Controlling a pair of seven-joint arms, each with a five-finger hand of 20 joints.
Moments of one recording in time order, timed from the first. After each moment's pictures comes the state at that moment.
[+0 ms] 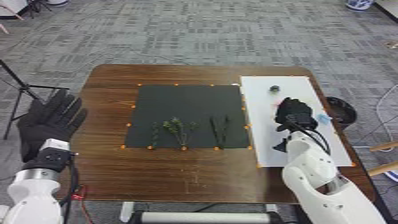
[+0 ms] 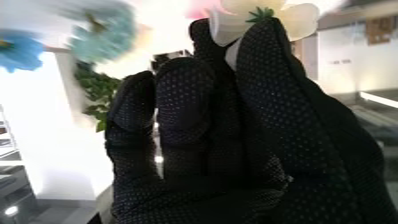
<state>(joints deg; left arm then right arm) 124.4 -63.3 -105.0 -121.3 18.7 10.8 13.2 -91.6 -59.7 70.4 -104.4 -141.9 3.4 34.8</state>
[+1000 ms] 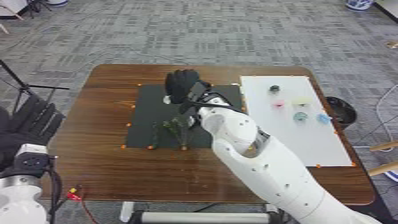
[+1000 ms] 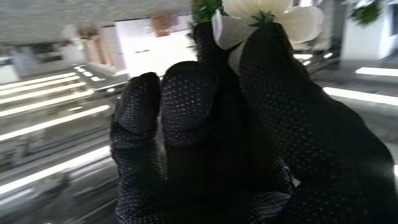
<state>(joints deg) 126.7 -65.0 -110.1 -120.2 16.9 13.0 16.2 -63.6 -74.5 42.7 -93.9 -142.5 -2.3 10.0</state>
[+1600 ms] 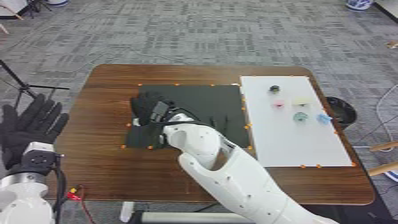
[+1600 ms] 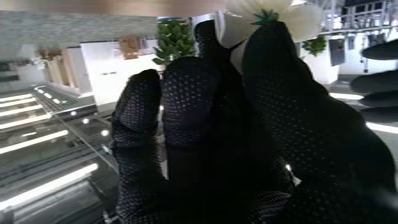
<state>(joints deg) 125.3 -63.7 -107.7 -119.6 17.1 13.8 16.7 -65.4 -85.7 39.4 -86.3 -150.5 -6.0 5.7</state>
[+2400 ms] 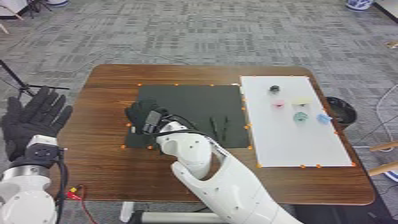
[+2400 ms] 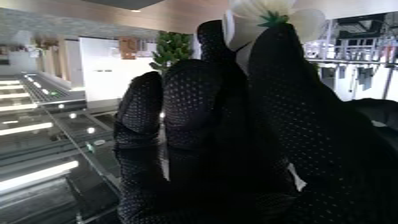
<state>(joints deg) 122.6 -62.5 -106.5 -118.9 17.7 13.0 16.1 -69.0 -89.3 41.1 -84.2 -163.3 -7.9 2.7</state>
